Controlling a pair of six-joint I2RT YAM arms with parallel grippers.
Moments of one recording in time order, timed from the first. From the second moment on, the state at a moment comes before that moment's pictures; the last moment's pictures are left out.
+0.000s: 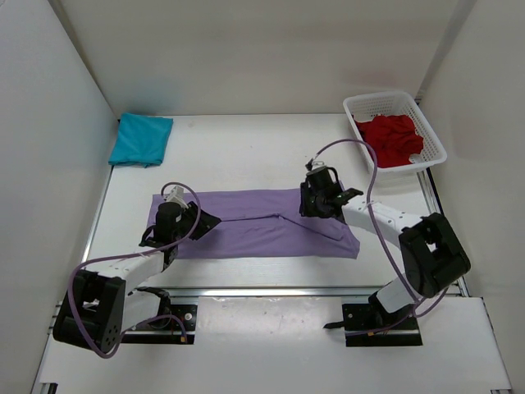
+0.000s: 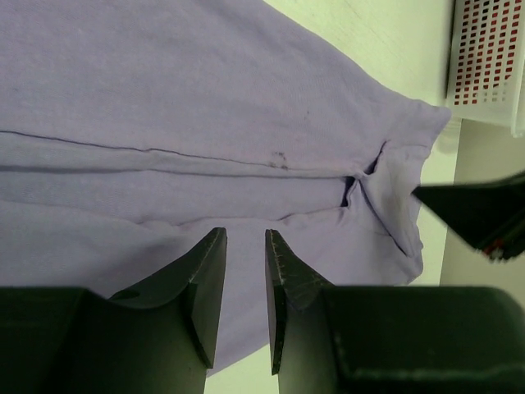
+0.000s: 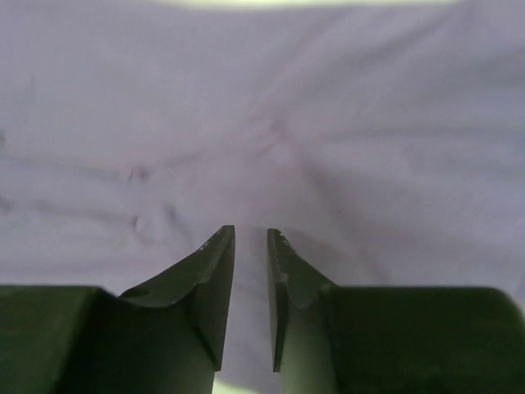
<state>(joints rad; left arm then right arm) -0.24 1.14 0.28 0.33 0.25 -0.87 0.57 1.51 0.87 -0.24 0.07 0.42</state>
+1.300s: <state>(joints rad) -0.34 1.17 0.31 0.33 0.25 -0.85 0.50 1.78 1.02 -0.14 0.00 0.32</state>
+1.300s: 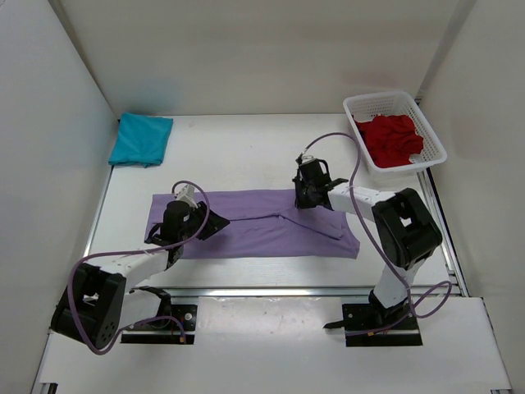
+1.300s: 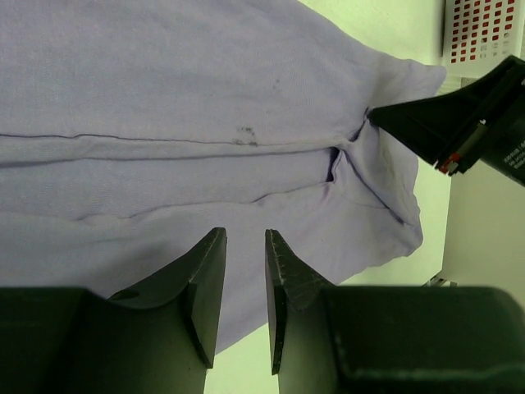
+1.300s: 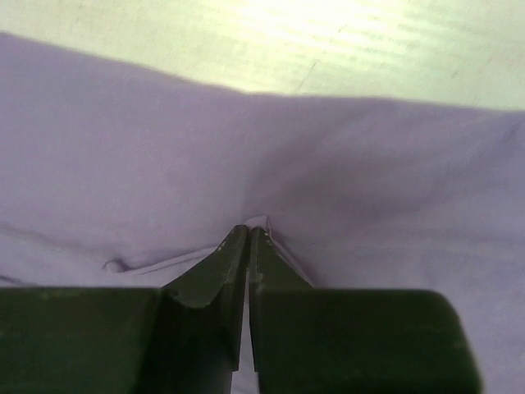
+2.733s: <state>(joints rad) -0.29 1.22 0.36 0.36 0.29 -0.86 0.77 1.44 0.71 -0.22 0.04 0.57</state>
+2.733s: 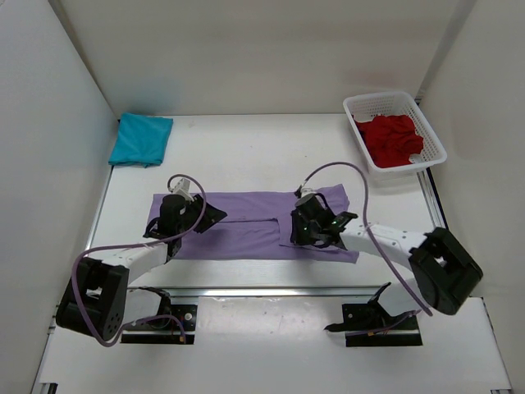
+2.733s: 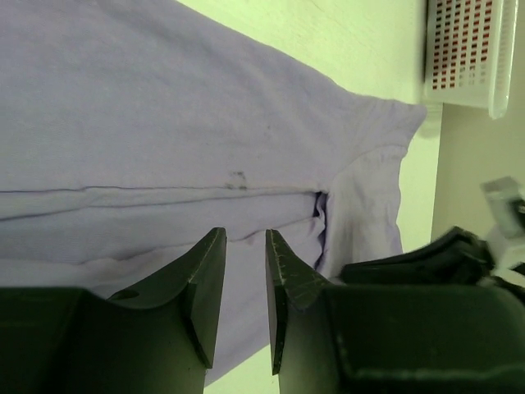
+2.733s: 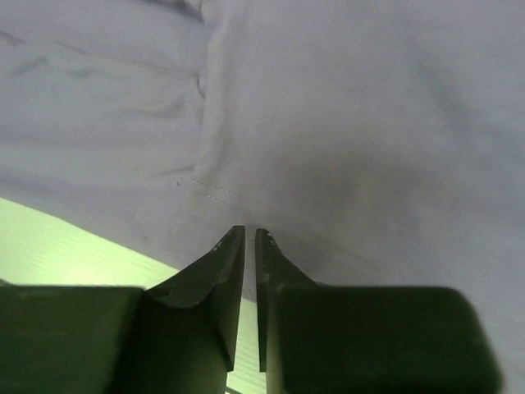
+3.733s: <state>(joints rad) -0.44 1.23 0.44 0.19 0.38 -0.71 0.30 2.61 2.44 -0.65 -0.21 0.31</state>
